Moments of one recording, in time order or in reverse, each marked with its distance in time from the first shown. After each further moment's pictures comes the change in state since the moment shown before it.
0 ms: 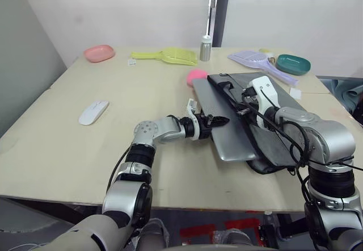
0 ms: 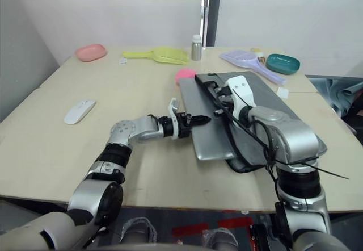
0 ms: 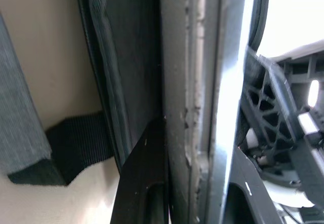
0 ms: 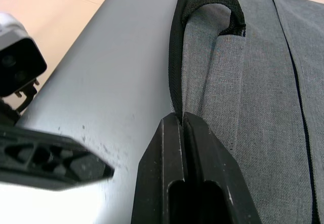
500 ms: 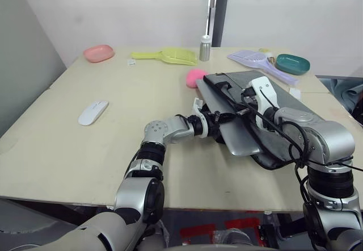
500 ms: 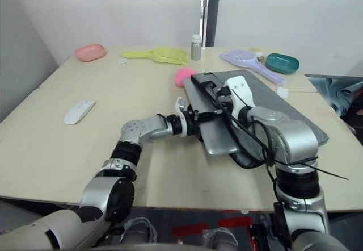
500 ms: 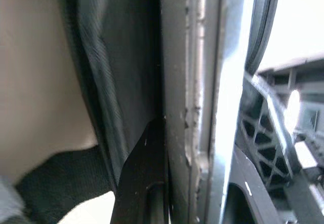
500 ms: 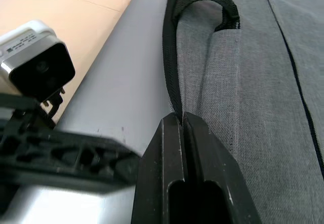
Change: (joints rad) left arm -0.057 -0.093 0.123 0.089 0.106 -0.055 -0.024; right arm 0.000 0.010 -0.003 -0.005 0.013 0.015 -0.004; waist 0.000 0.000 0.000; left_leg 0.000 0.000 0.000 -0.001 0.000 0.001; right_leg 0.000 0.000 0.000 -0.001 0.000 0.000
